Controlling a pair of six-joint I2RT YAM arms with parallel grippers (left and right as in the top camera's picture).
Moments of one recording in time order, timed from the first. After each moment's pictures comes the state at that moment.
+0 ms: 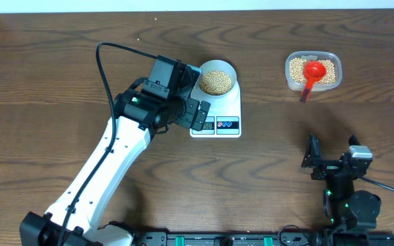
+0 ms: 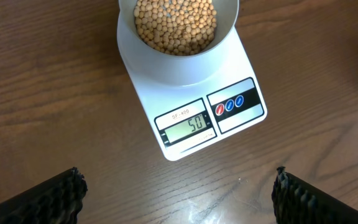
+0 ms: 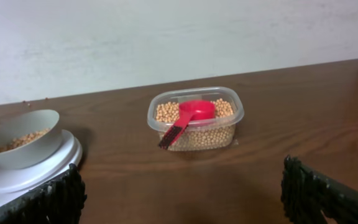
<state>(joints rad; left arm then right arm) -0.43 1.47 1.28 -0.86 0.13 -0.04 -0.05 0.02 0.03 -0.09 -0.04 0.12</state>
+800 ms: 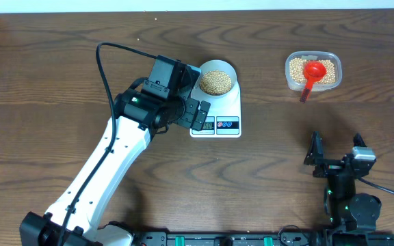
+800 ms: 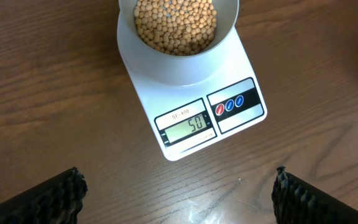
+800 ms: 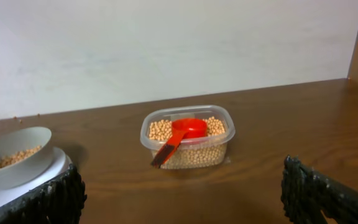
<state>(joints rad) -0.43 1.47 1.28 -0.86 0.13 -0.04 -0.04 0.01 0.01 0.00 -0.01 0.11</state>
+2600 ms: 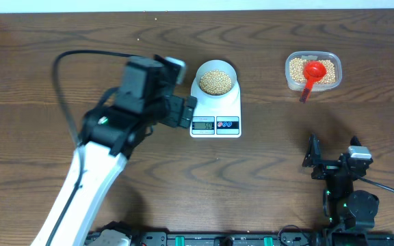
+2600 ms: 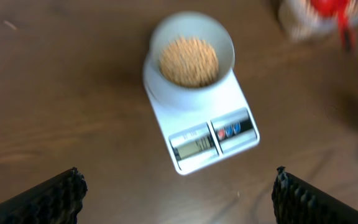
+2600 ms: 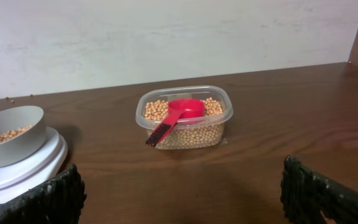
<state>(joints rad) -0.36 1.28 1.28 -0.85 0.13 -0.04 -0.04 0.01 0.01 -0.07 0.00 0.09</state>
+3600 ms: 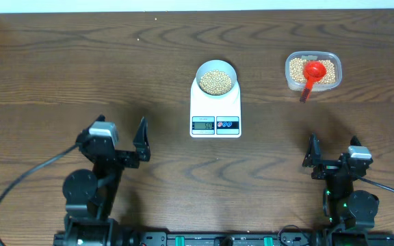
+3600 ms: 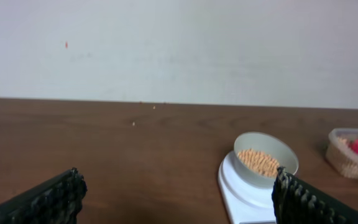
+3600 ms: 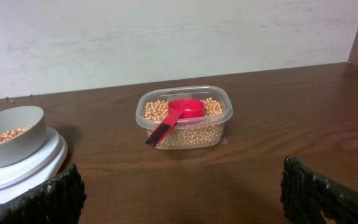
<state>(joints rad) -0.04 0.37 0.41 -0.16 0.13 -0.10 -0.04 0.01 0.01 -0.07 0.00 0.09</state>
